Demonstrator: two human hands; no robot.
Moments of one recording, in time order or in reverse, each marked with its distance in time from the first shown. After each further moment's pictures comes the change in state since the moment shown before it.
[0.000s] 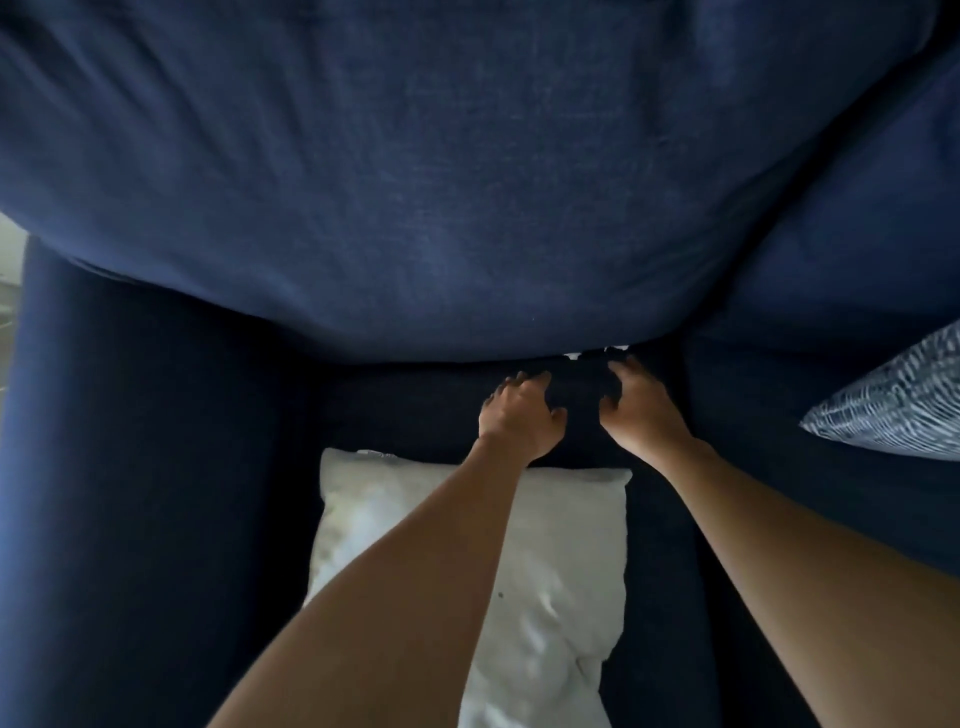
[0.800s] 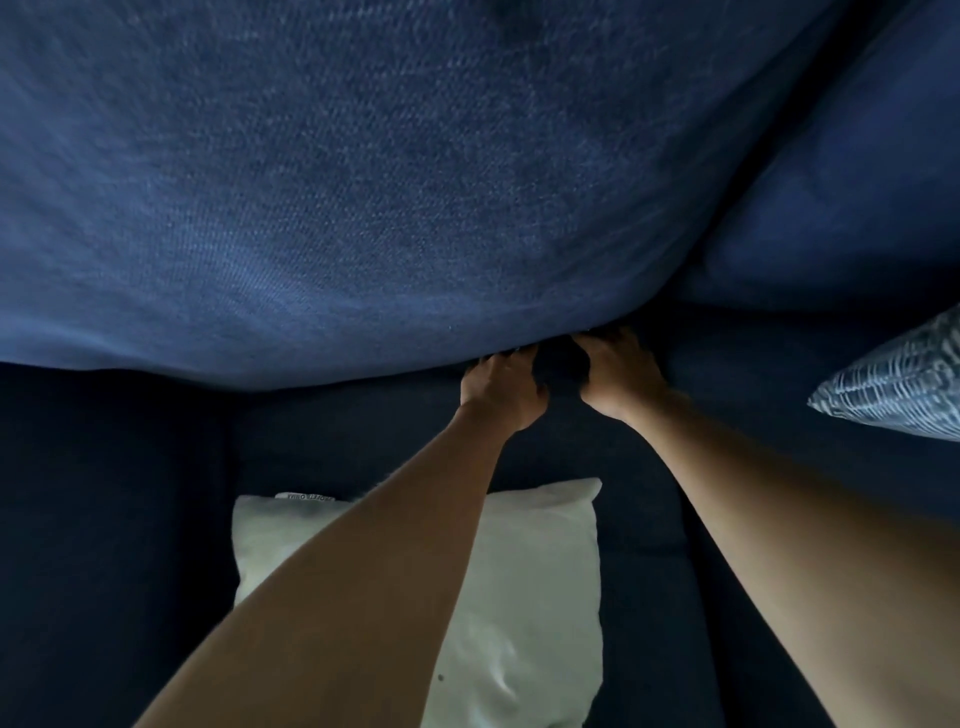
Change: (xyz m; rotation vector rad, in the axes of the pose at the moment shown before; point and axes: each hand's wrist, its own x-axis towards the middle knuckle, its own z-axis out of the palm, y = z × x) left_hand 0.108 0.021 0.043 0.247 -0.080 0.088; right_hand 0.107 0.065 0.016 -0.261 -0.103 -0.099
